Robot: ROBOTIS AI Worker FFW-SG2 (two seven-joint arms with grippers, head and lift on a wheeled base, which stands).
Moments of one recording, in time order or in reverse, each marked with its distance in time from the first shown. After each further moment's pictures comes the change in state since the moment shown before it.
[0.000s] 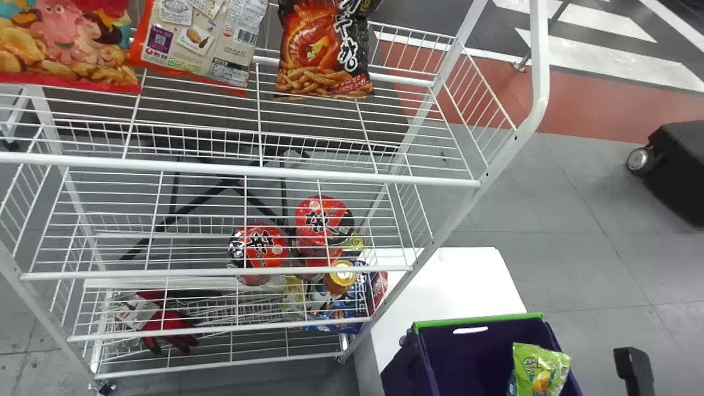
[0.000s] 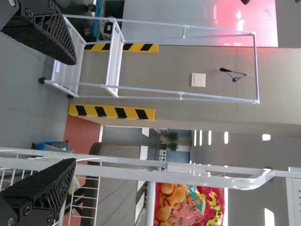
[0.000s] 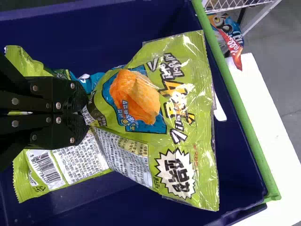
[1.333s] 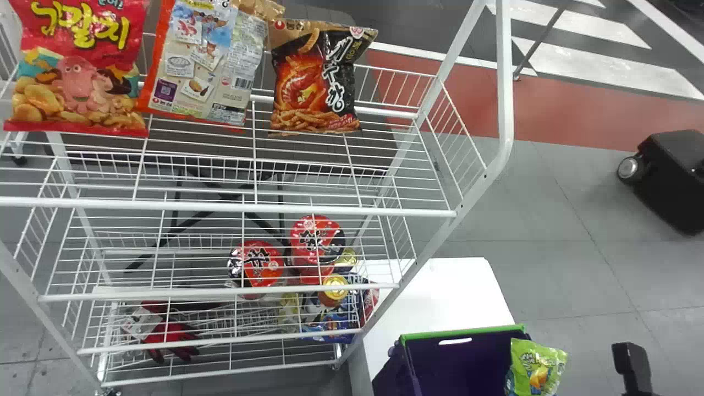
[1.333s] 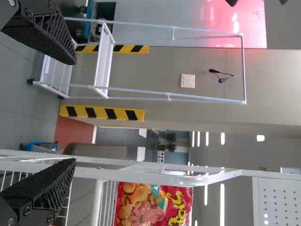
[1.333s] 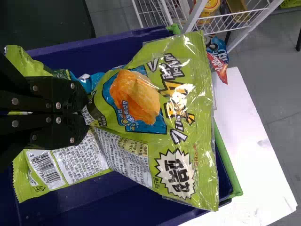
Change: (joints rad) left arm 0.014 -0.003 0.007 -0.020 0.001 0.004 0.000; right arm -0.012 -0.005 0.003 0.000 0.002 0.015 0.017
